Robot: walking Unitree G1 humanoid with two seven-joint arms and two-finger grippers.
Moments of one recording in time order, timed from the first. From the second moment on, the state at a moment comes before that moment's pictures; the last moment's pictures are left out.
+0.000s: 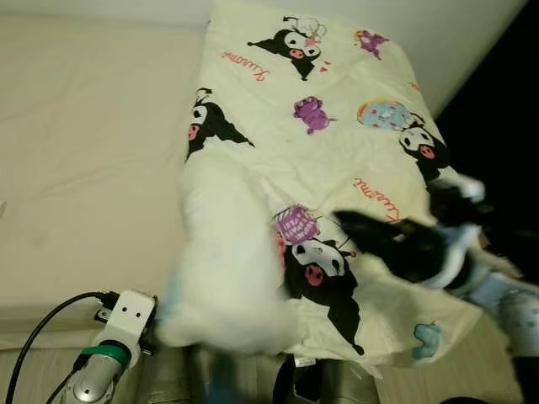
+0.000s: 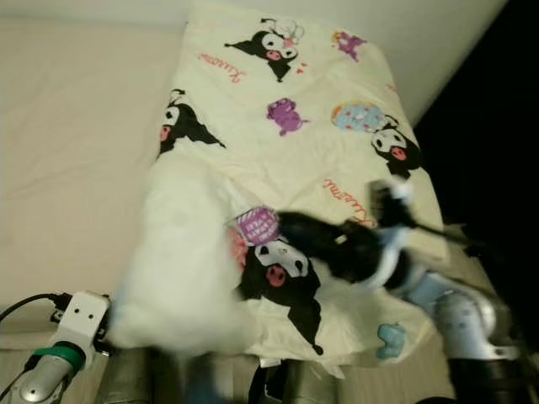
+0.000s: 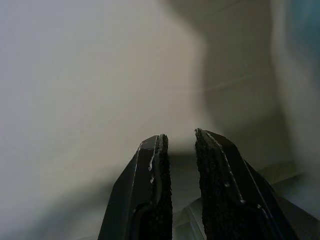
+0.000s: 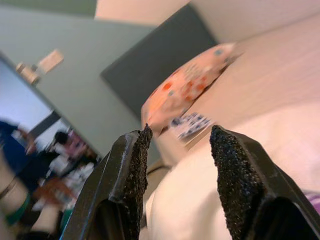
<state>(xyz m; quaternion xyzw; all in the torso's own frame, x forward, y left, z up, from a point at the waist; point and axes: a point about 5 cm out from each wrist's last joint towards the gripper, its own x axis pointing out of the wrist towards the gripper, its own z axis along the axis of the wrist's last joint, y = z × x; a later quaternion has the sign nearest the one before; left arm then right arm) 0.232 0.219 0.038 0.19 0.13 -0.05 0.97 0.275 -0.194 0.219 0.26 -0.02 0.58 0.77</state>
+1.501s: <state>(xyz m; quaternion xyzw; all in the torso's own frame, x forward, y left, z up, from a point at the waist) 0.307 0.163 0.127 0.19 0.01 -0.27 0.94 0.339 -0.180 0.113 0.25 0.03 0.19 0.95</state>
